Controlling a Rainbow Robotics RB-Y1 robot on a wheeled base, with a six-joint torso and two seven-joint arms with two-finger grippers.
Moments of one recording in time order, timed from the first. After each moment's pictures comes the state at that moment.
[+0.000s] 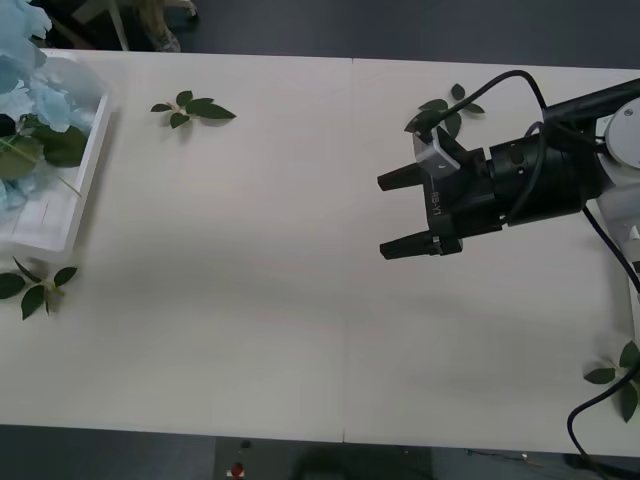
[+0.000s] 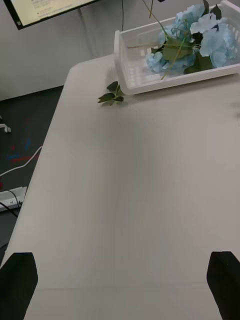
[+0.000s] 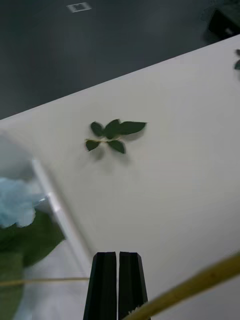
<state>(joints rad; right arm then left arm) -0.49 -0.47 0.04 -1.62 -1.54 1.49 2.70 -0.36 1.25 -0.15 -1.22 2.12 0.85 -2.72</state>
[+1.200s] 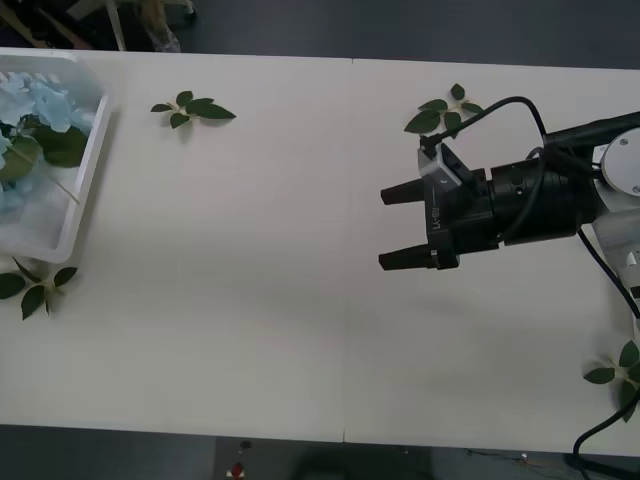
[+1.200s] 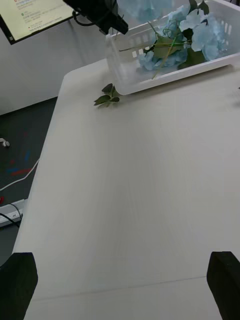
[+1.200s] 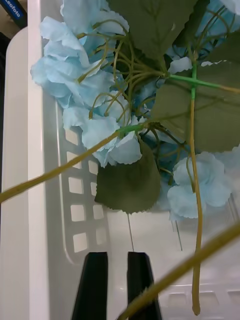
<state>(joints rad) -0.42 -0.47 0.03 -1.62 -1.55 1.44 2.70 -0.36 1.13 -0.15 -0.81 1.76 0.53 -2.72</state>
